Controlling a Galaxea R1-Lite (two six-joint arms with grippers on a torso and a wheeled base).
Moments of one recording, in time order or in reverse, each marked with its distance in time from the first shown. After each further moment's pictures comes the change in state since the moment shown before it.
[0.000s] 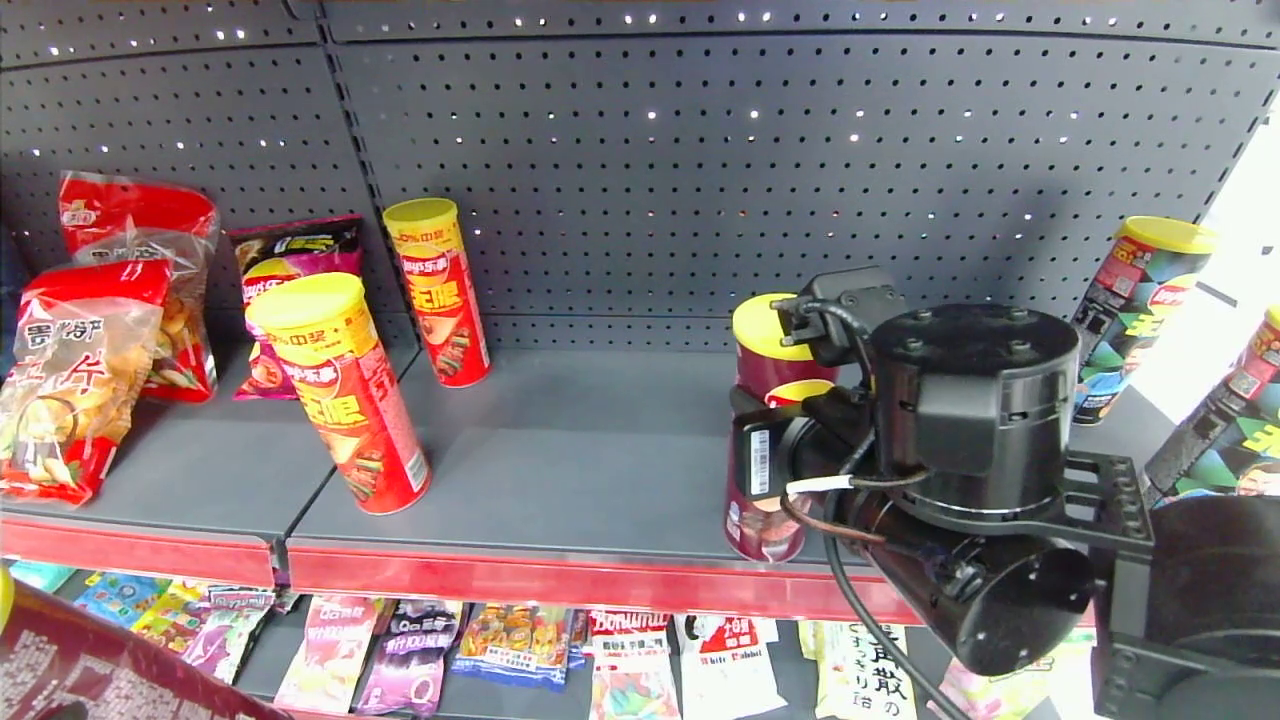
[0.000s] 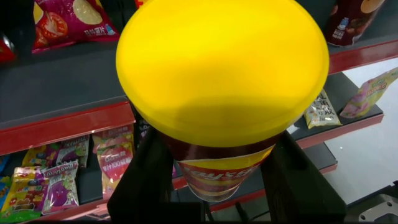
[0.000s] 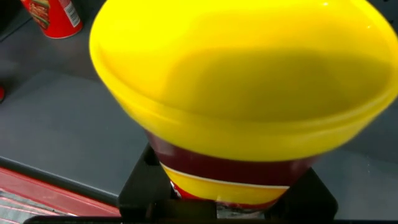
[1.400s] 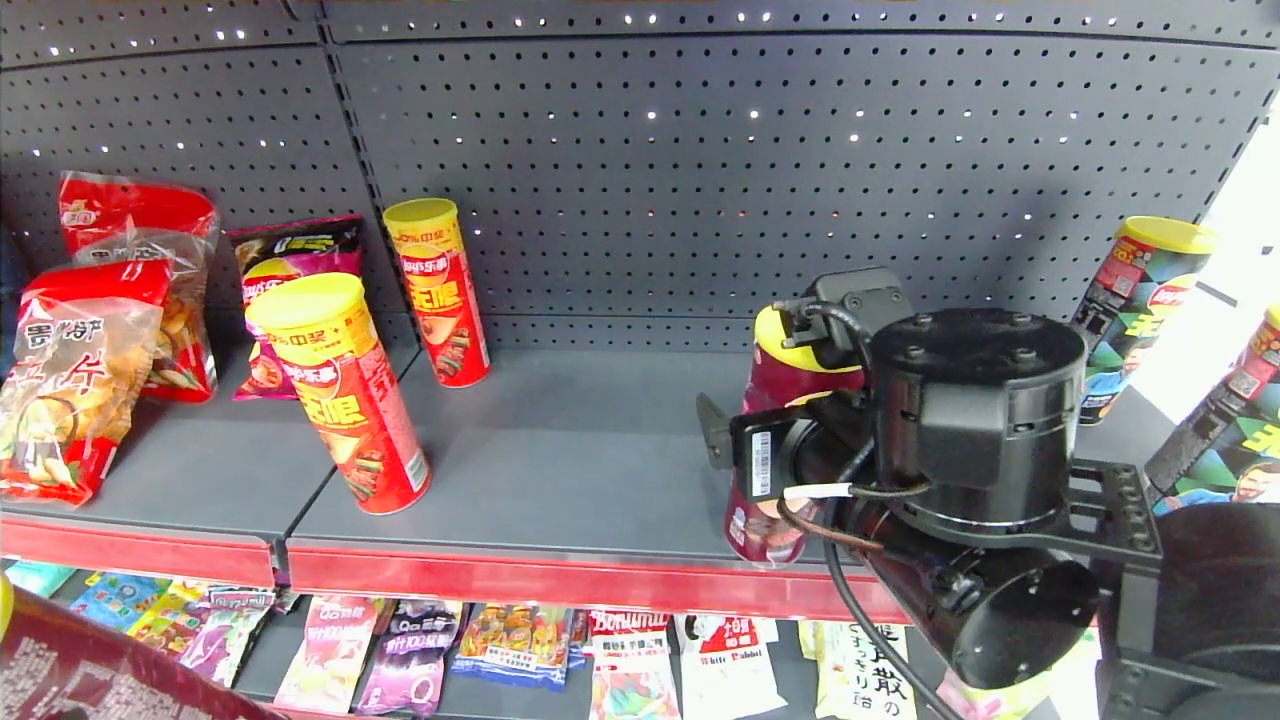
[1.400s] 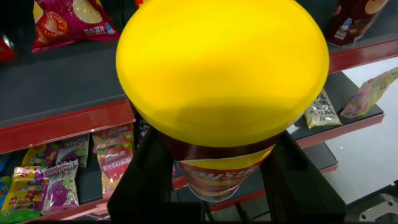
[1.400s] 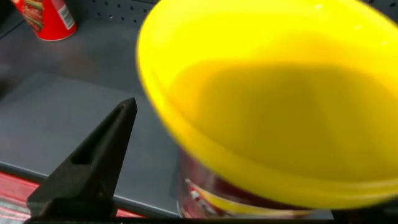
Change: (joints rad) left arm 0.000 -0.011 0.010 0.000 0.000 0.000; right arm 0.017 -0.004 0.003 -0.001 -0.048 0.000
